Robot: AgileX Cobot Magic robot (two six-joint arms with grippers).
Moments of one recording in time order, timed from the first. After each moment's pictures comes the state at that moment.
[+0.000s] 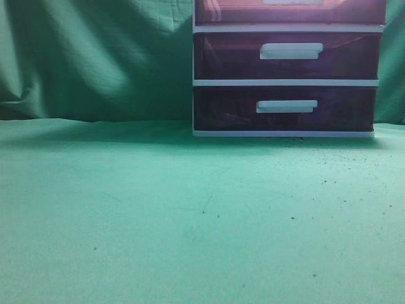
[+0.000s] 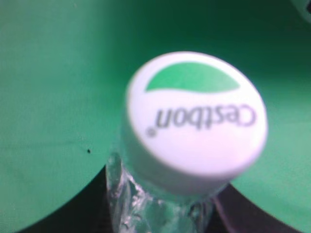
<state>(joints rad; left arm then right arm) -0.05 1.34 -0.56 0.63 -0.16 -0.61 0.03 -0.02 0.03 -0.02 0.38 0.06</state>
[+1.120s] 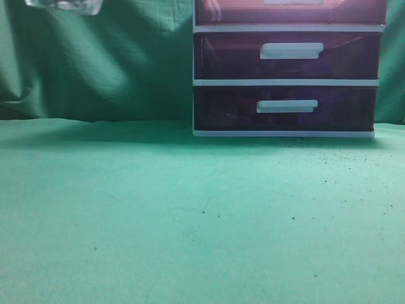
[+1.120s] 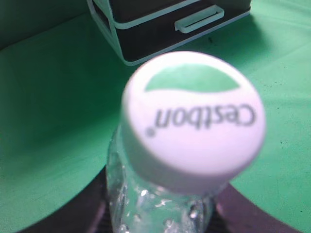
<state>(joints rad) -0.82 1.06 -0.86 0.64 0.52 -0.67 0.03 0.12 -0.30 -0.19 0.00 0.11</state>
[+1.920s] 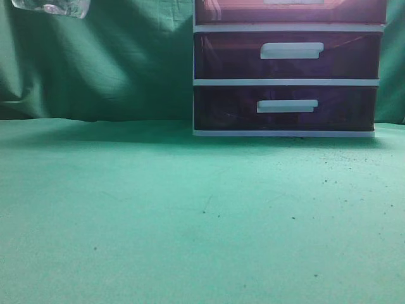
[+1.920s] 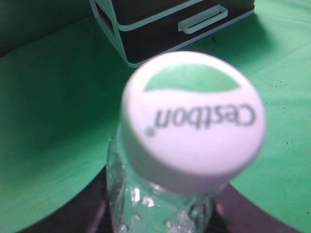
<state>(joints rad) -0.82 1.06 -0.86 0.66 0.52 -0.67 0.08 1.20 -0.80 -0.52 -0.33 -0.79</state>
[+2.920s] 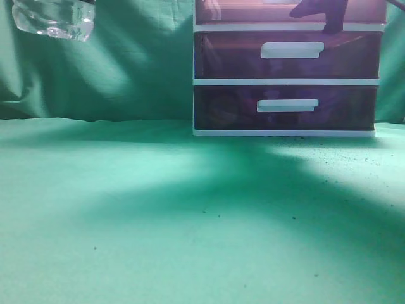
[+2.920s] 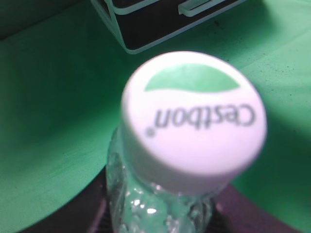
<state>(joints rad) -0.82 1.11 -0.86 0.66 0.52 -0.67 0.17 1.87 -1.33 -0.55 -0.32 -1.04</state>
